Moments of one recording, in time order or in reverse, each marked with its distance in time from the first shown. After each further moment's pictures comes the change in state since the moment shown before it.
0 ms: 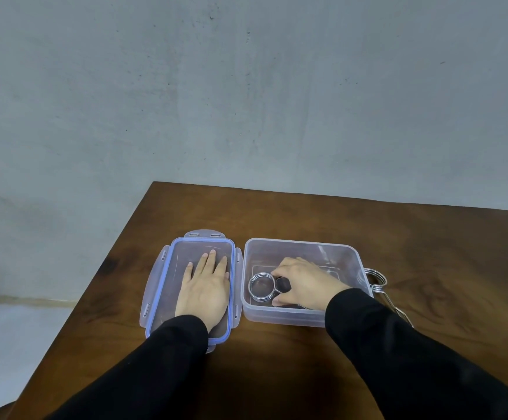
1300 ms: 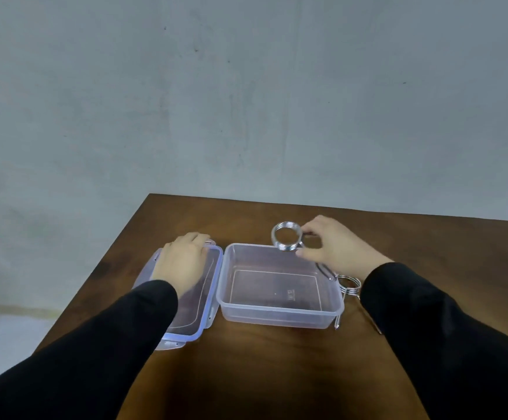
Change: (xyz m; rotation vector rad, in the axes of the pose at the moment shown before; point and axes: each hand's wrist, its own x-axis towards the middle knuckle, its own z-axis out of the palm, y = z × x) left_hand 0.015 0.014 -0.071 -0.024 0.228 0.063; right_hand -0.061 0.062 -0.093 0.171 0.310 -0.023
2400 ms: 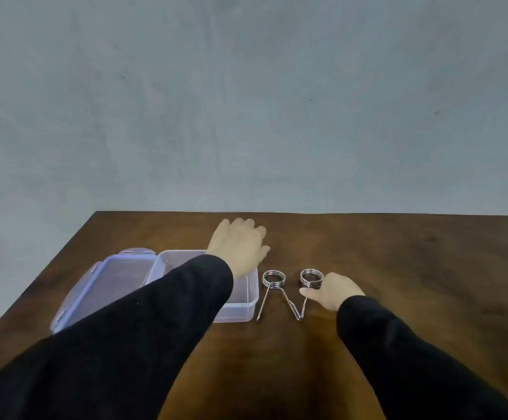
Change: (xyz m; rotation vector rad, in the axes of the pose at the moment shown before) left_hand 0.014 0.262 -0.028 0.286 0.001 0.402; right_hand -0.104 0.146 0.014 -0.105 -0.114 0.720
